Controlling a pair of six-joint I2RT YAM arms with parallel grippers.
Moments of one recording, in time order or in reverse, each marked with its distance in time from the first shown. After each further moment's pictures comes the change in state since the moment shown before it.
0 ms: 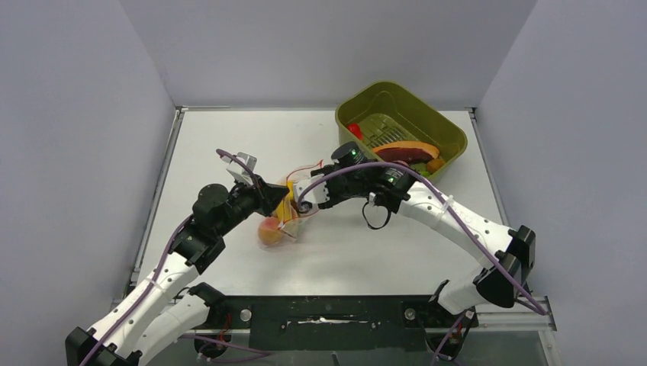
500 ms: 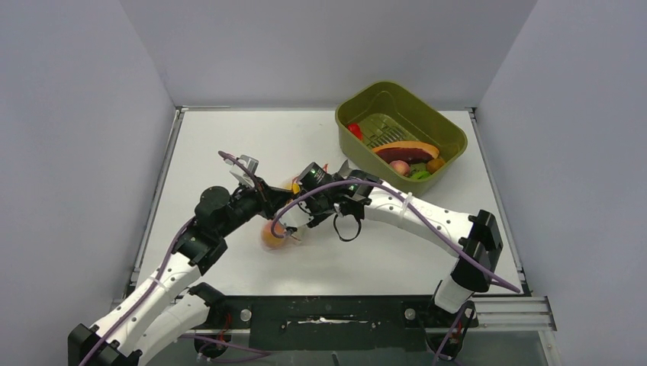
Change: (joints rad) left arm 0.002 0.005 -0.043 0.068 0.059 -0.063; right arm 0.174 0.201 0.088 -0.126 0.222 -0.110
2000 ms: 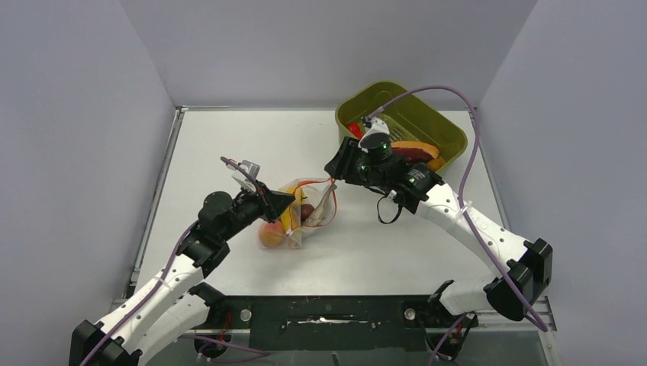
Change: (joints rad) left arm -0.005 -0.006 -0.087 0.091 0.010 -0.016; right arm -0.310 -0.298 -0.229 0.410 -0.052 1.960
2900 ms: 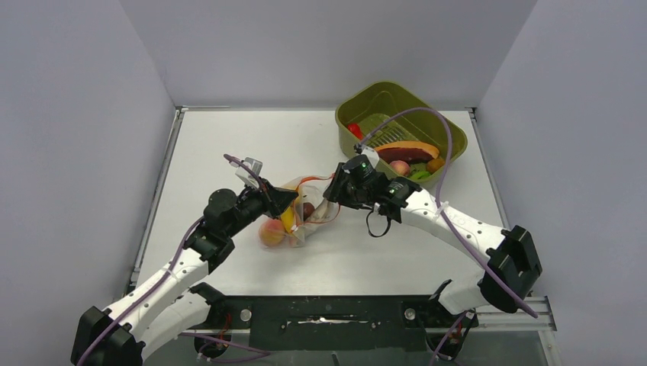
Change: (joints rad) left arm -0.001 0.087 -0.011 0.114 -0.008 -0.027; right arm 0.069 0.050 -0.166 -0.011 0.025 0.176
